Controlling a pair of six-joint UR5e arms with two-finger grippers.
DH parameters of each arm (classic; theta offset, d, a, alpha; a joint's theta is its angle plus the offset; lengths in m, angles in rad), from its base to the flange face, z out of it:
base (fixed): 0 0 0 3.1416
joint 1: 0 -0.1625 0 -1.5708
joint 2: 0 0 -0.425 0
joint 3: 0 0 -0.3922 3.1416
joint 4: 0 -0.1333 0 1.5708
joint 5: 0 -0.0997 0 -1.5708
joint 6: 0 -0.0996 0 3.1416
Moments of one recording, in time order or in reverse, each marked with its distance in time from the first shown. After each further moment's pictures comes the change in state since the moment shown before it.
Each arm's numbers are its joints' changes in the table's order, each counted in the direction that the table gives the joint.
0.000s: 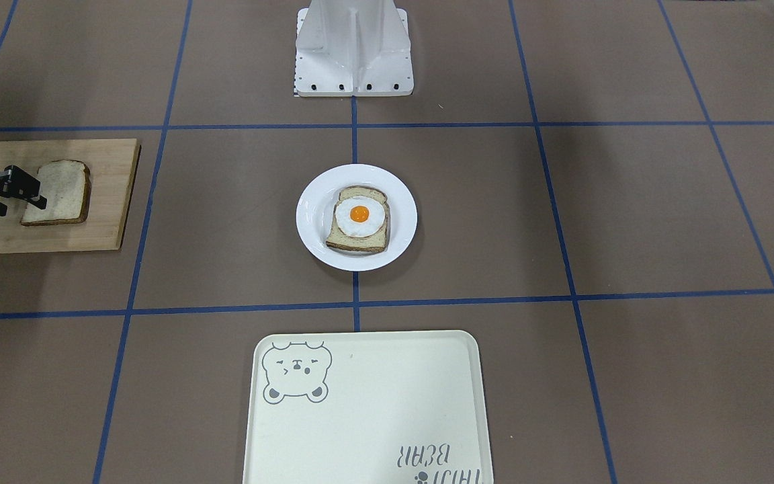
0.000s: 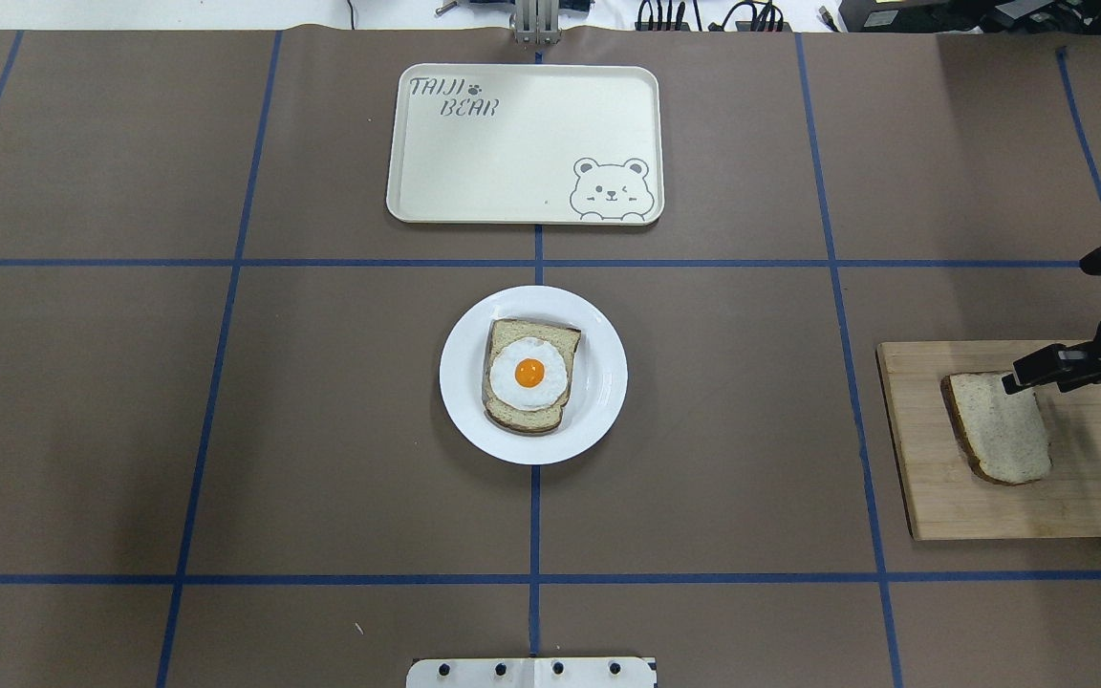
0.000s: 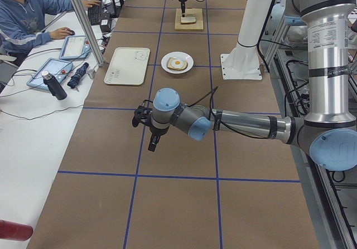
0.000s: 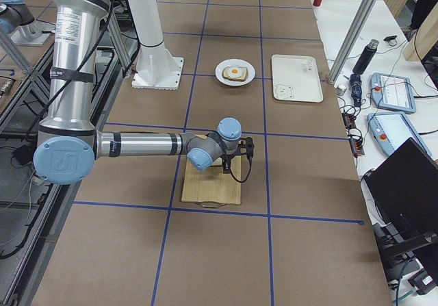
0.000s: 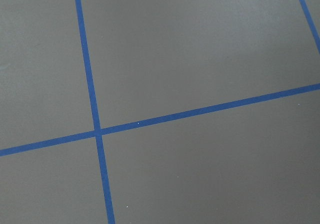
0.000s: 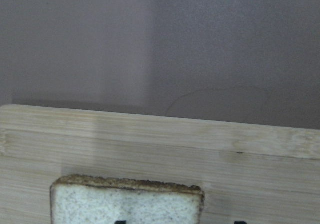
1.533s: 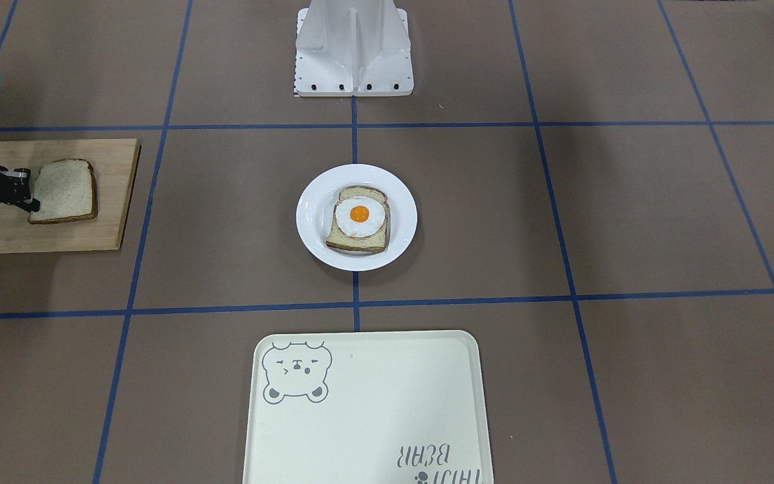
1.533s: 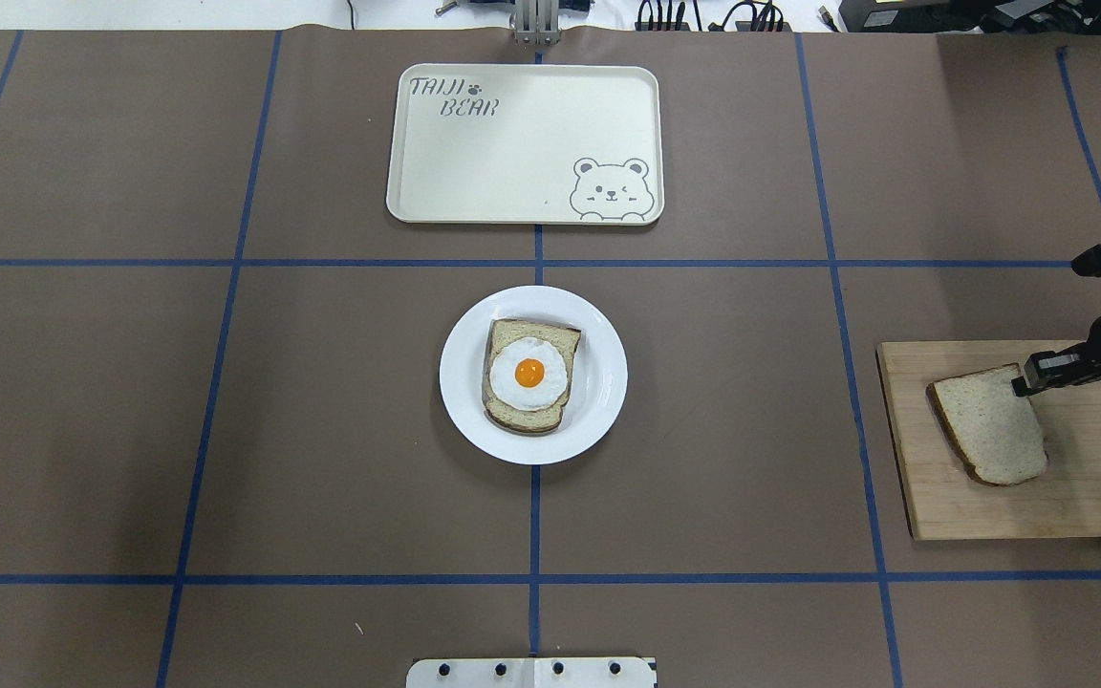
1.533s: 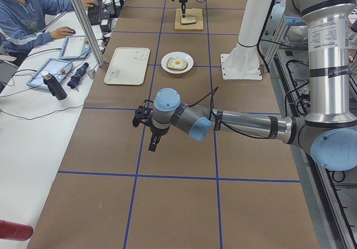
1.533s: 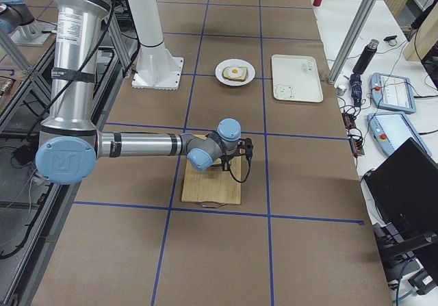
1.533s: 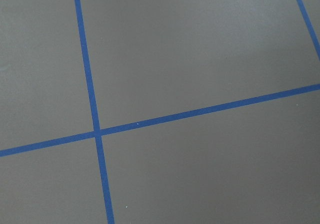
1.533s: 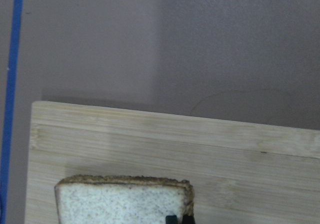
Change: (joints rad) left arm 0.000 0.007 -0.003 0.003 0.015 0.002; right arm 0.002 -0.010 0.056 0.001 -0.003 0.000
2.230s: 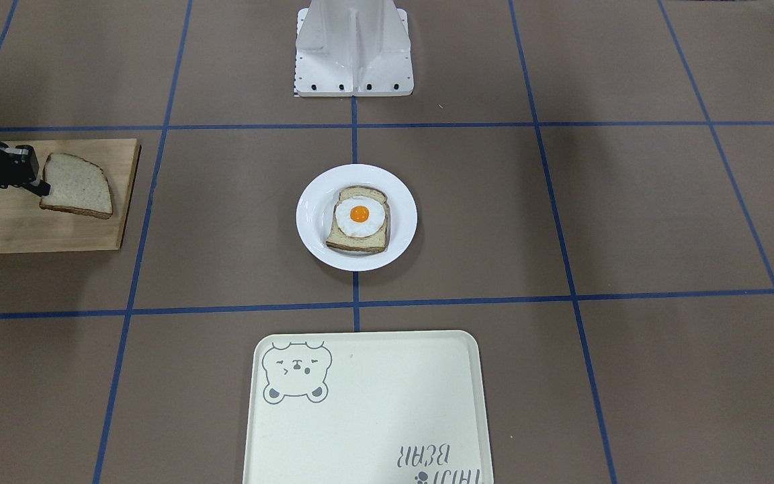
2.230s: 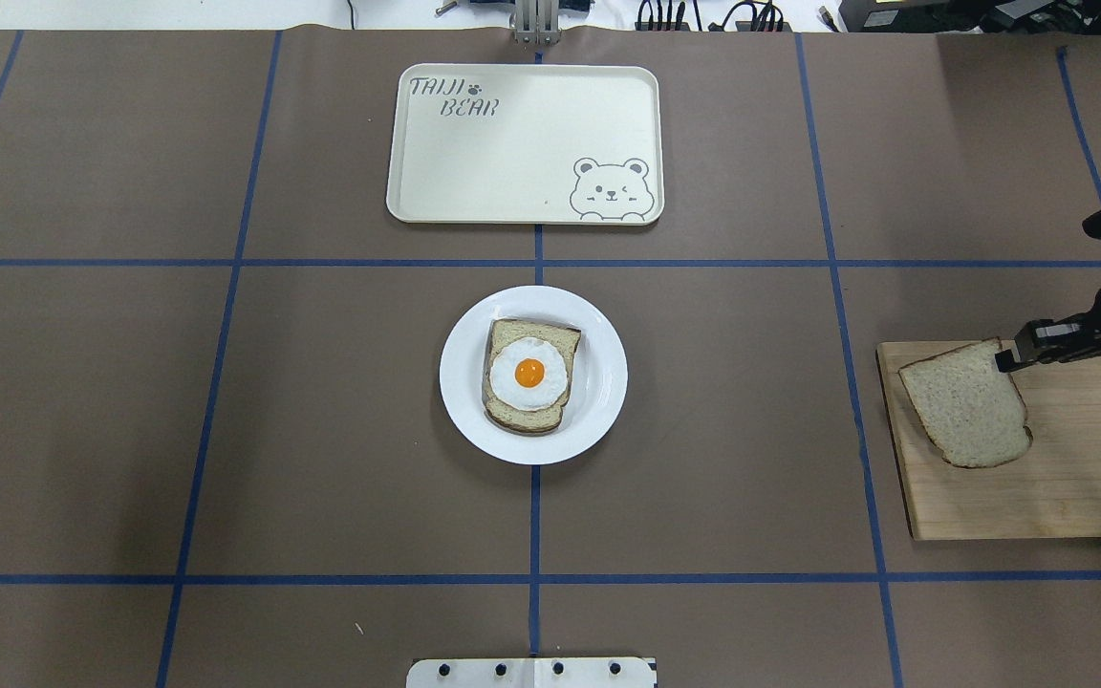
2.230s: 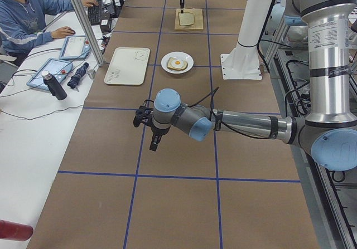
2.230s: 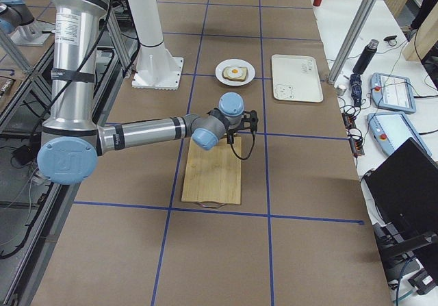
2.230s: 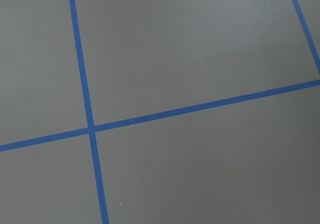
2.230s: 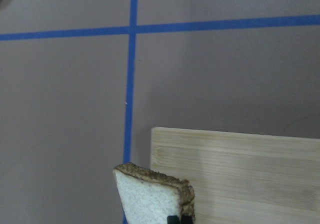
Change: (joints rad) left arm 0.000 0.001 0.001 0.000 0.012 0.000; right arm -0.041 0.118 0.105 0.000 -0.109 -0.243
